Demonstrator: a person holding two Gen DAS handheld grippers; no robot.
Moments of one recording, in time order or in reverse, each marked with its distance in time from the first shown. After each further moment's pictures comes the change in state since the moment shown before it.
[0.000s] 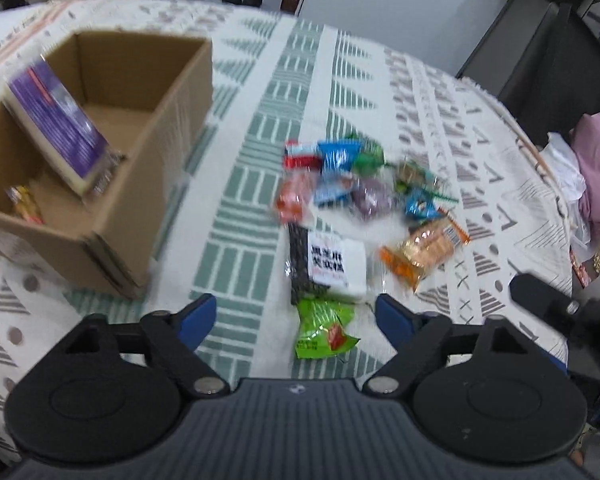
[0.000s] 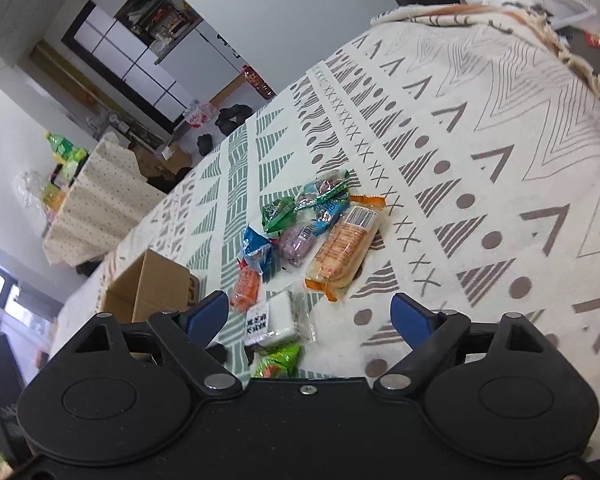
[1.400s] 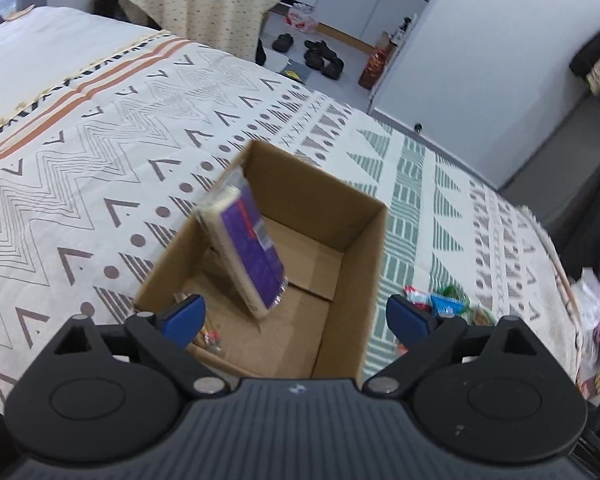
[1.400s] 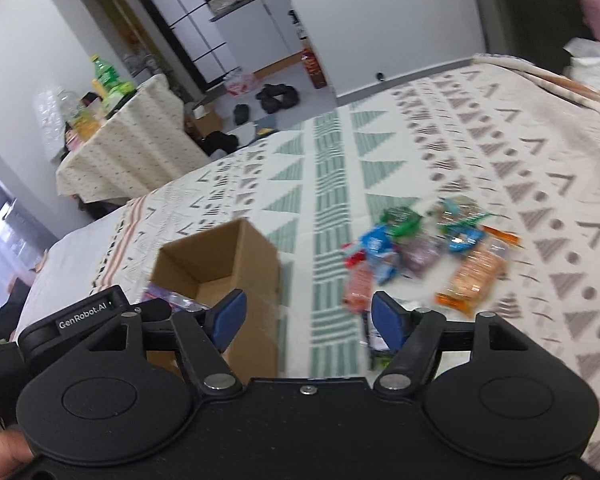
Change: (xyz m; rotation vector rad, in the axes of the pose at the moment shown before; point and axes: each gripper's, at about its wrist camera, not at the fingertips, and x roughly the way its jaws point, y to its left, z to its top) left arm -0.084 0.124 0.066 -0.206 -0.182 0.073; right arm 0.008 0.151 -0.016 -0.265 0.022 -0.054
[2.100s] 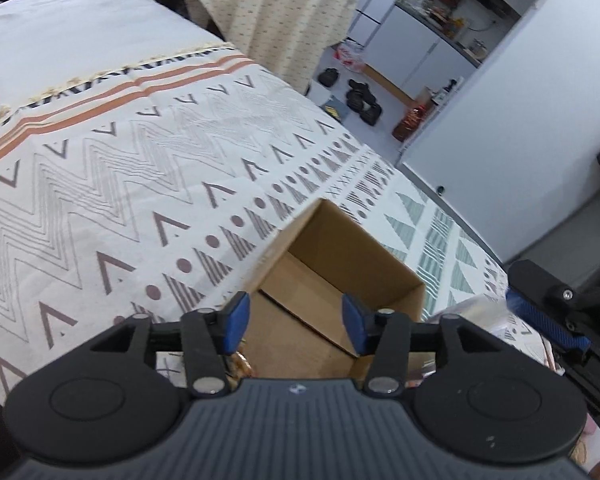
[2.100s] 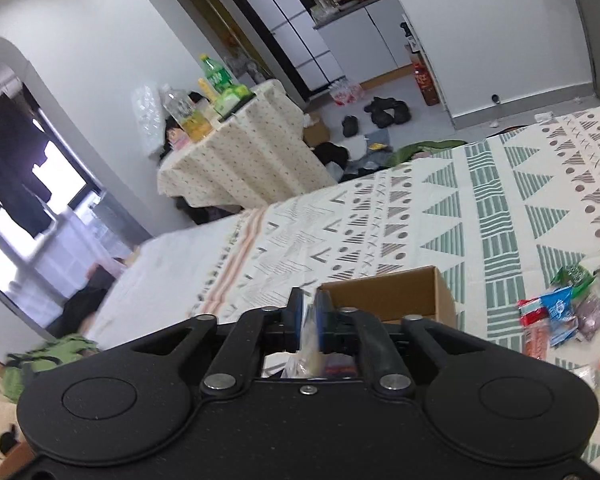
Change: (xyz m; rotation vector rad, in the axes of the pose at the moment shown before) left arm -0.016 0.066 0.027 -0.245 -0.095 0.008; right arm 0.037 0.122 0.040 -0.112 -0.032 0.275
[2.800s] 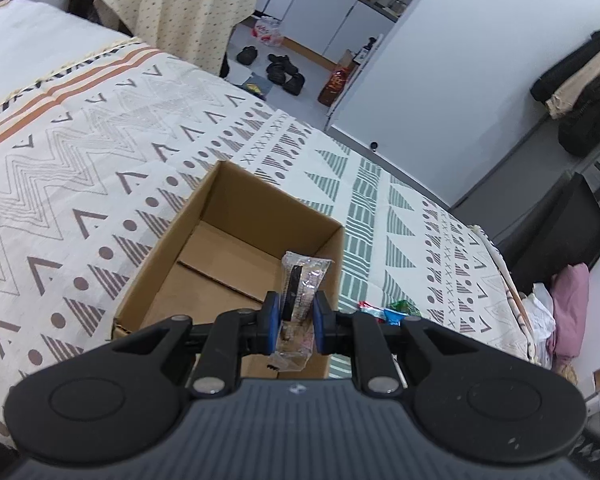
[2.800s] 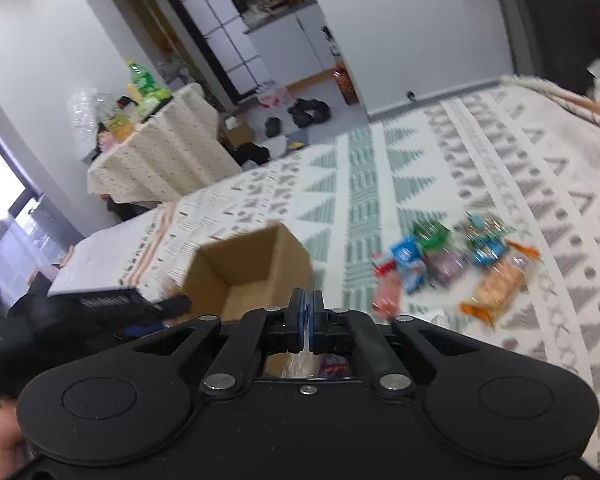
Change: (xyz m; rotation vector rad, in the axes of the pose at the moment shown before) left arm -0.004 -0.042 -0.029 0.191 0.066 -0.169; right arm -0.075 -0.077 -0.051 0.037 -0.022 -0.173
